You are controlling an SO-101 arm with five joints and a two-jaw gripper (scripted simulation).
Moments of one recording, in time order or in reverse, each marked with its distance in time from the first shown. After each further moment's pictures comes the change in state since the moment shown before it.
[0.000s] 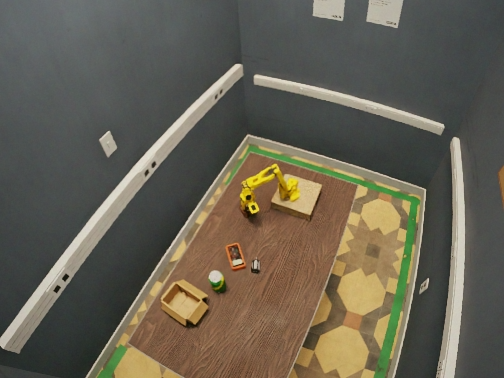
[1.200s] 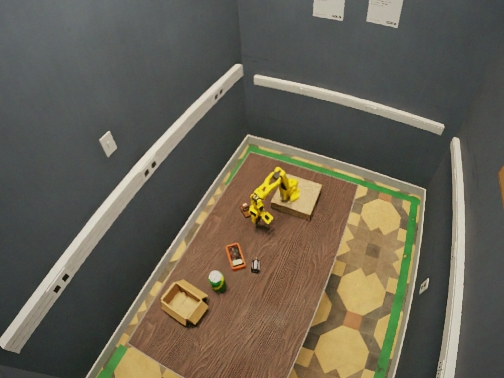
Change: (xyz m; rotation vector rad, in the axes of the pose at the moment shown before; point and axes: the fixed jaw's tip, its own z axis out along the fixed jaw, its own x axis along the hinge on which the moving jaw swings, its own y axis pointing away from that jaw) arm -0.084 0.003 0.000 0.019 0.015 -0.410
